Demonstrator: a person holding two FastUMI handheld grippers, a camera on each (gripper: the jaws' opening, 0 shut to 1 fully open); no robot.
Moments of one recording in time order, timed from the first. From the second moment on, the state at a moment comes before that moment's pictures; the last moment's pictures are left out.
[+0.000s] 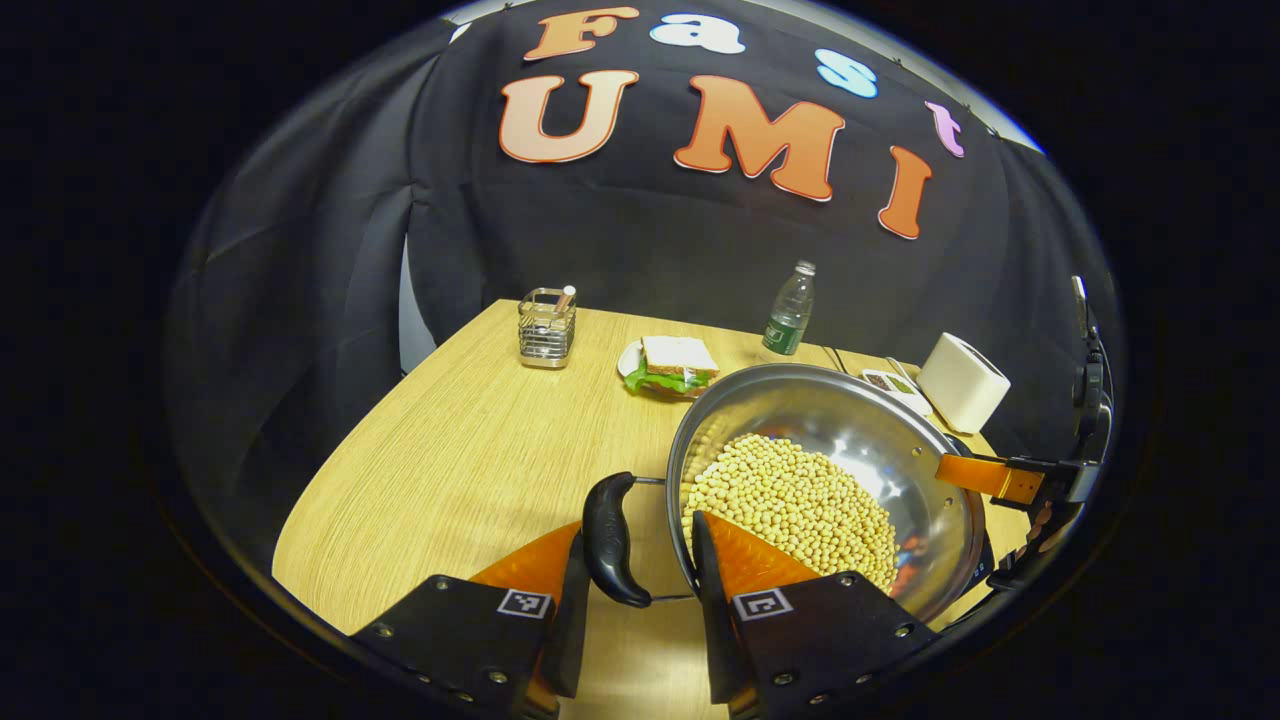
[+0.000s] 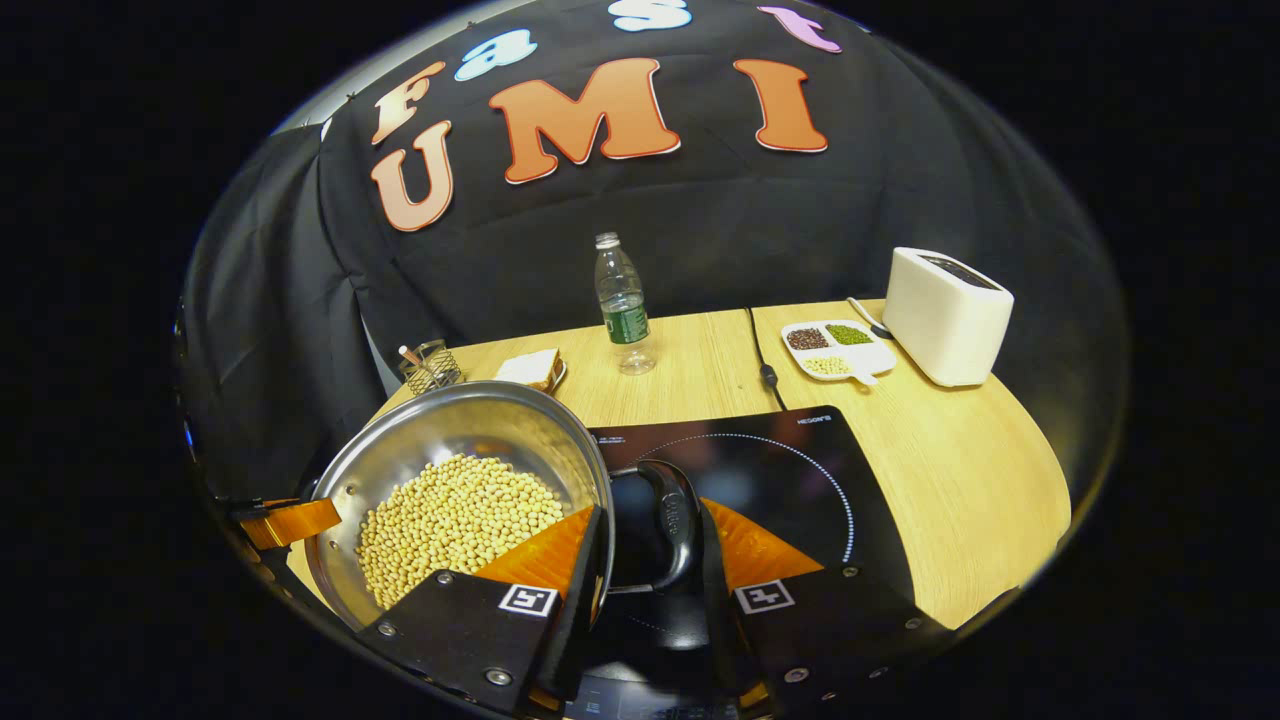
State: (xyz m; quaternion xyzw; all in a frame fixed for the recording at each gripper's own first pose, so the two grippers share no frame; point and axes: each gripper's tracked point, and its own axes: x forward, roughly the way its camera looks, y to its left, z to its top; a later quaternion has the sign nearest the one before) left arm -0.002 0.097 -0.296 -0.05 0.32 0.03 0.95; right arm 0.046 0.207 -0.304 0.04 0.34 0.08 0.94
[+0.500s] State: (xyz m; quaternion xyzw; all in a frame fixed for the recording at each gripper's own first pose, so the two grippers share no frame) left arm 0.008 0.020 -0.300 -0.05 0.33 -0.01 0.94; right arm 0.041 0.135 -0.293 0.05 0.33 0.04 0.94
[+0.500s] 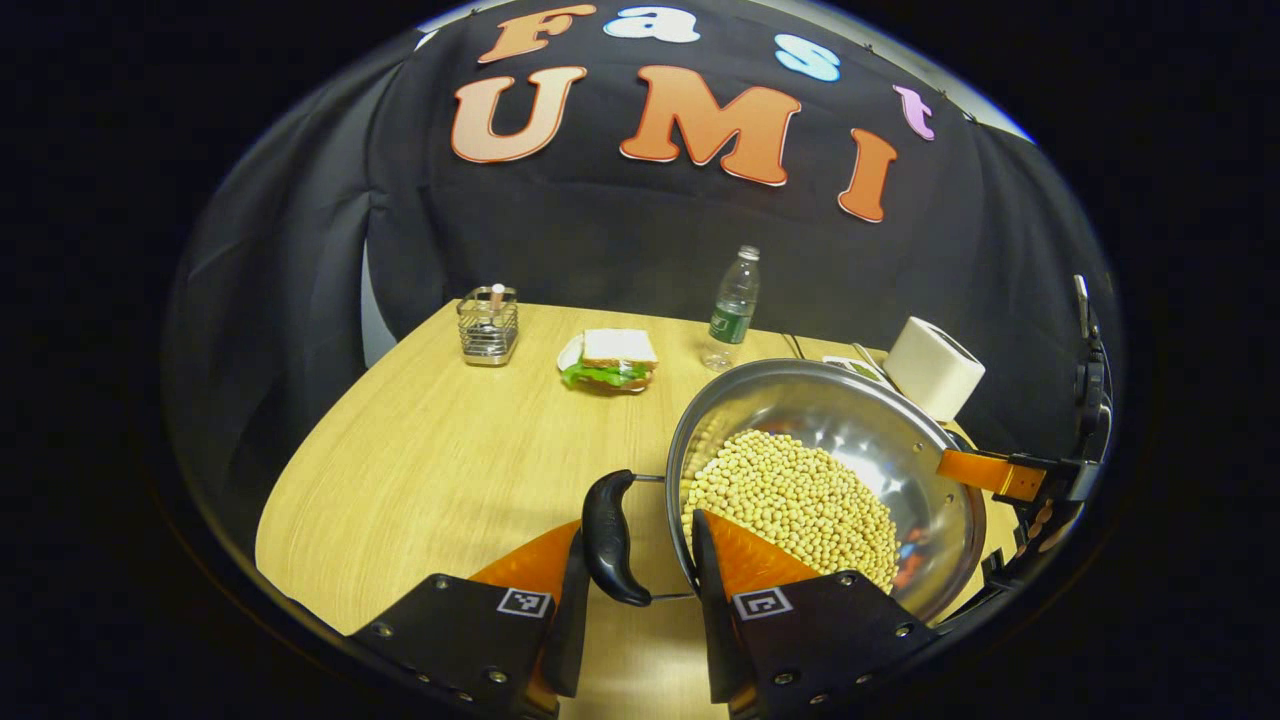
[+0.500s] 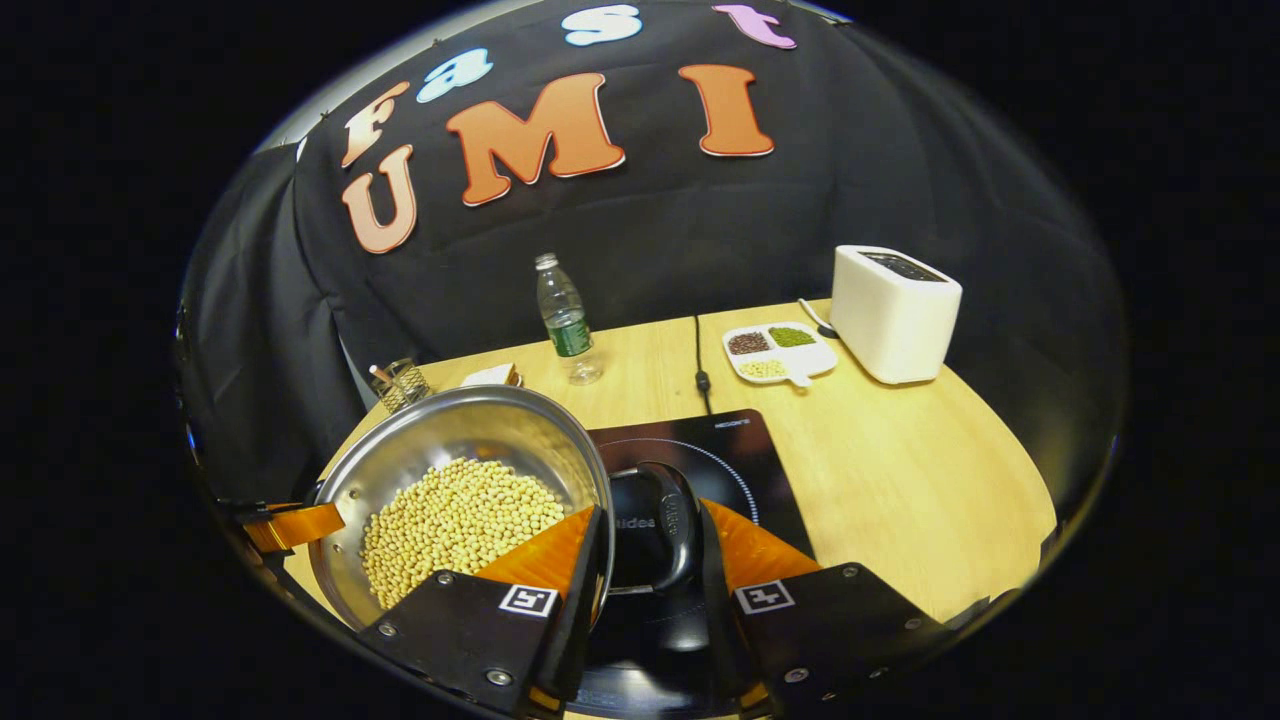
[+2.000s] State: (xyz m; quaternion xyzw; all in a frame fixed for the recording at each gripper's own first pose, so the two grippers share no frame) left arm 0.044 -0.074 -0.329 -0.03 0.36 -0.05 0.93; right arm 0.057 0.042 -0.309 0.08 0.34 -0.01 0.94
